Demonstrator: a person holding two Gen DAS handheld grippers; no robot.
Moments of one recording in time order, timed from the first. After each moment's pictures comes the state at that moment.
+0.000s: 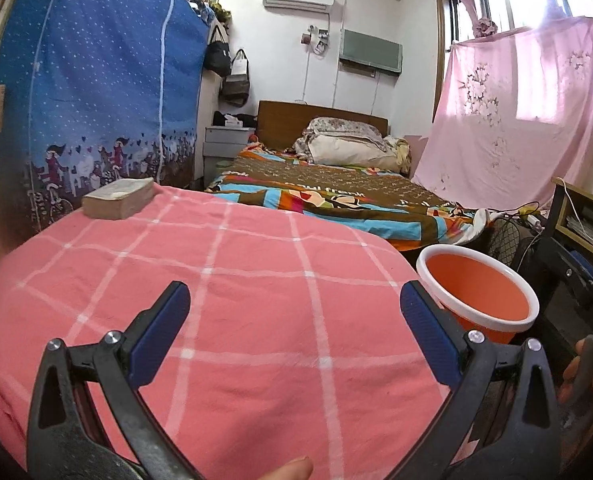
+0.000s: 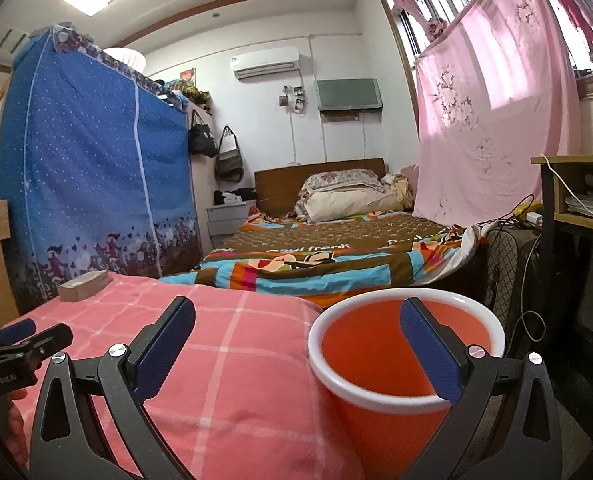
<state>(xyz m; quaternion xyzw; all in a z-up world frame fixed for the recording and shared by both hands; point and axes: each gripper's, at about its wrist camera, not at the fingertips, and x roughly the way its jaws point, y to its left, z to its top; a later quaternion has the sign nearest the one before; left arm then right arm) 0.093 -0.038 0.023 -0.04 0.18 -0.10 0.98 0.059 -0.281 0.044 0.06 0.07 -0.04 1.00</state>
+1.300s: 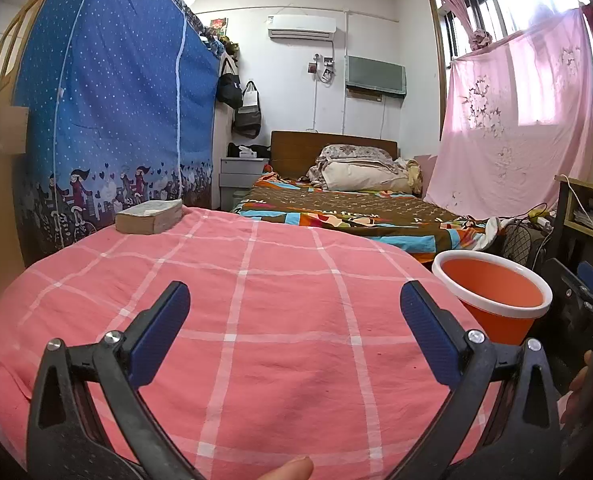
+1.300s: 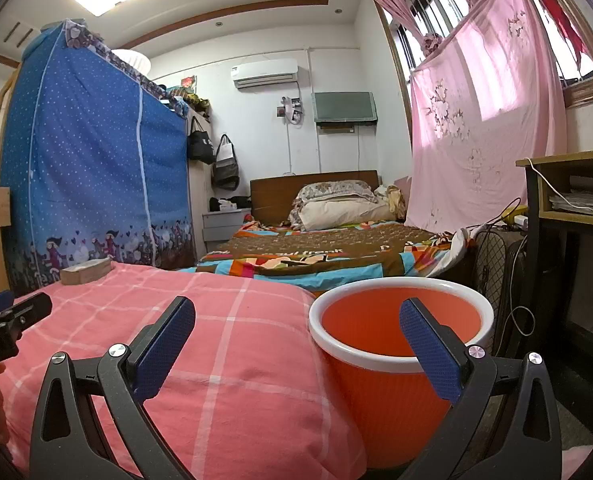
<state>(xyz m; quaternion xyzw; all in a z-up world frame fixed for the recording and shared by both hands) 0.056 -0.022 0.007 -0.02 0.12 -0.07 0.99 0.027 -0.265 0.008 0.04 0.05 -0.06 1.00</state>
